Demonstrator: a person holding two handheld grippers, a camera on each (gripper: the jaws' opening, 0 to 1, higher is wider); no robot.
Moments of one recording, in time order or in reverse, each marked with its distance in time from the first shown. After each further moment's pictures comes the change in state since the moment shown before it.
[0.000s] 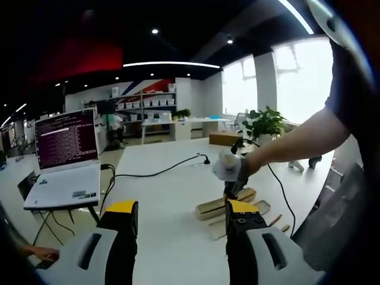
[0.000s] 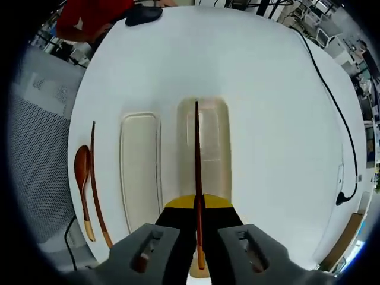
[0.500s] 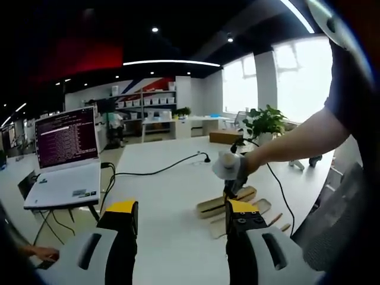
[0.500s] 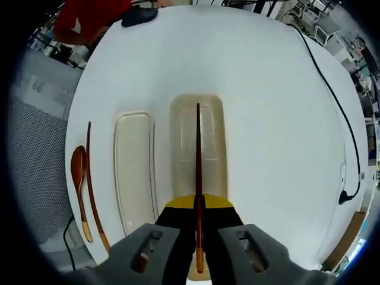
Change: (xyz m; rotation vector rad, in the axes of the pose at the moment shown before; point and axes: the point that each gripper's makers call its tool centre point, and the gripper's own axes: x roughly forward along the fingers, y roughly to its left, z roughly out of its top) left arm 0.002 0.001 -0.003 0.000 0.012 -0.002; right arm 0.003 -0.006 -0.002 0.014 -0.011 0.007
